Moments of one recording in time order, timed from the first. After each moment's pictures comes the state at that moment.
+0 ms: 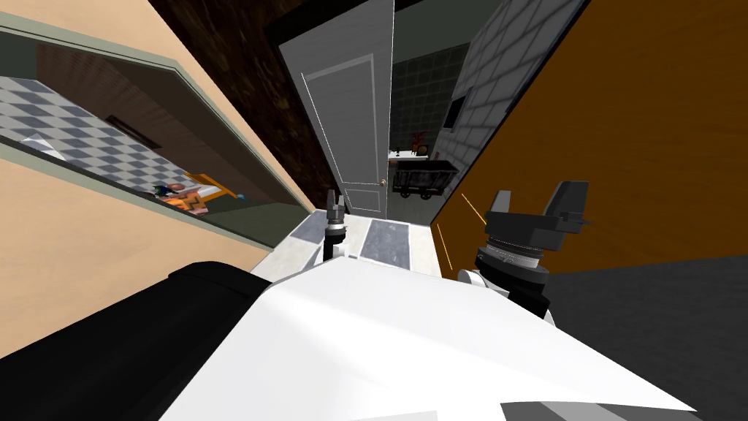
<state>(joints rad) 0.41 0.03 0.01 -2.06 0.01 -0.64 -0.08</state>
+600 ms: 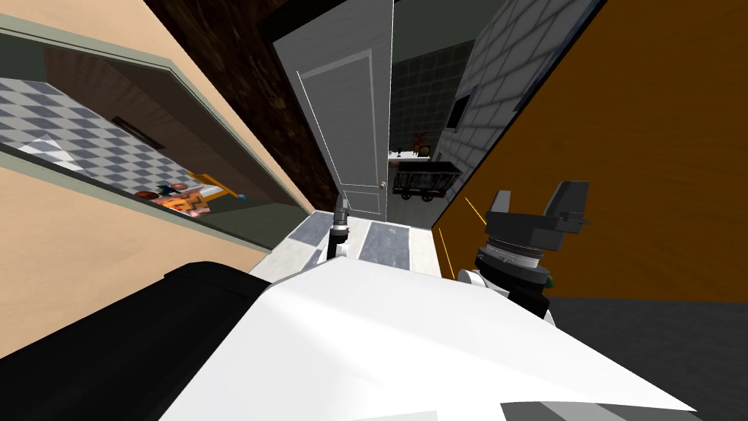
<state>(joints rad) 0.36 0.06 0.01 -1.92 -0.01 -0.67 -0.19</state>
